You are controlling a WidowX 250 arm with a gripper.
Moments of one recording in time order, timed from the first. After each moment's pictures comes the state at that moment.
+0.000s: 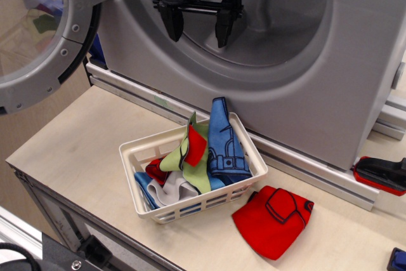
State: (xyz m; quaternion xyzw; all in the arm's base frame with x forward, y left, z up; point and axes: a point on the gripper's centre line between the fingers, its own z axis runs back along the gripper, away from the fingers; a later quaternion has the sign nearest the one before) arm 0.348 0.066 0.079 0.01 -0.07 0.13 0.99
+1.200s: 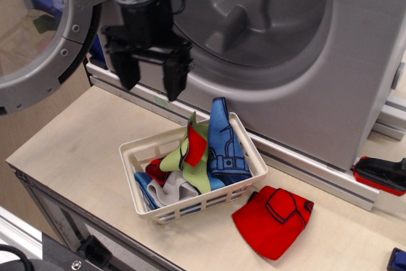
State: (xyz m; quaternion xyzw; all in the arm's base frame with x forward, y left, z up) arm 0.260 0.081 0.060 -0.02 0.00 0.07 1.00
